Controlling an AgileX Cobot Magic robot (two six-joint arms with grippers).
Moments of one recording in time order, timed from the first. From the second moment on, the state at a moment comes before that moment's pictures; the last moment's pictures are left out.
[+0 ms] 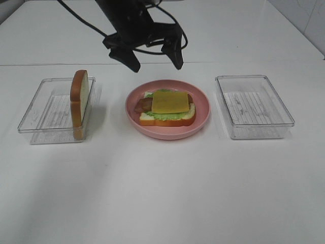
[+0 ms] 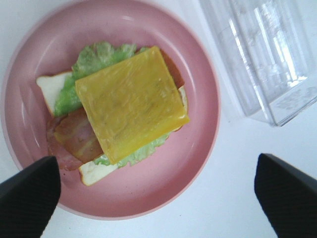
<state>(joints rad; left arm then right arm) -0.46 2.37 -2.31 -0.37 1.20 -0.04 0.02 0.00 -0.50 0.09 1.05 -0.03</state>
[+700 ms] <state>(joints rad) -0.30 1.96 -1.89 -0.09 1.22 -0.10 0.02 0.00 -0.50 0.09 1.05 -0.03</state>
